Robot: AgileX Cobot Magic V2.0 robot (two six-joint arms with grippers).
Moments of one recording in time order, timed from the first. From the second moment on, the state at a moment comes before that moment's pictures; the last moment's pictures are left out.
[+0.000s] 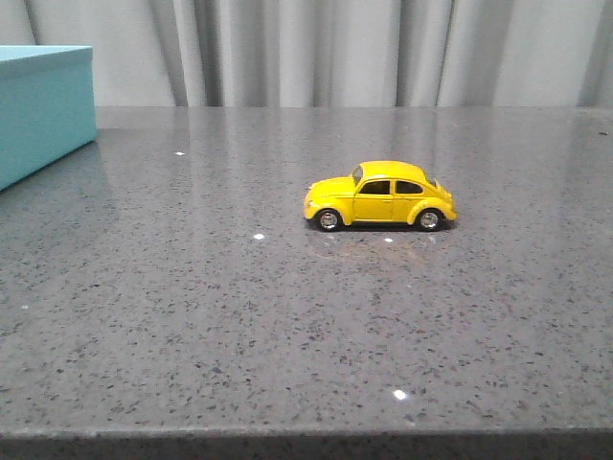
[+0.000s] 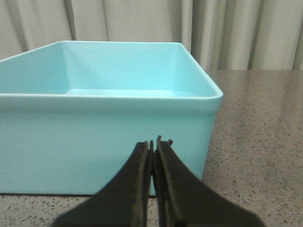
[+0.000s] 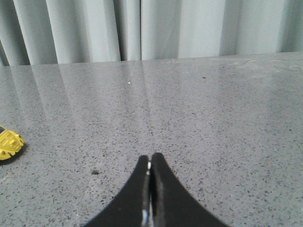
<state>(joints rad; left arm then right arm) -0.03 0.00 0.00 -0.12 0.08 0.05 0.05 -0.01 0.03 -0.06 0.08 0.21</state>
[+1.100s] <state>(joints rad) -0.03 0.00 0.00 -0.19 0.06 0.05 0.05 -0.01 0.03 -0.06 -0.05 0.21</state>
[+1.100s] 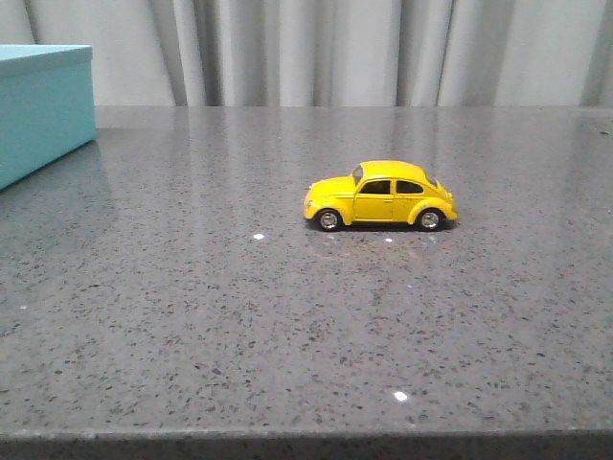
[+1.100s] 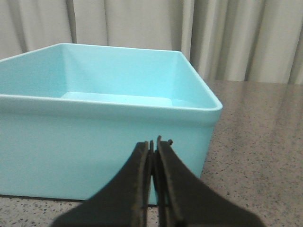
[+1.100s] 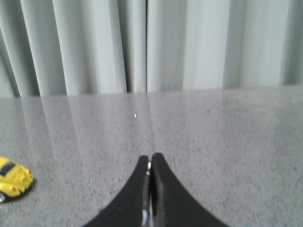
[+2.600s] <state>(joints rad) -0.03 0.70 -0.58 -0.12 0.10 0.05 0.09 0.69 -0.66 0.00 0.53 0.21</state>
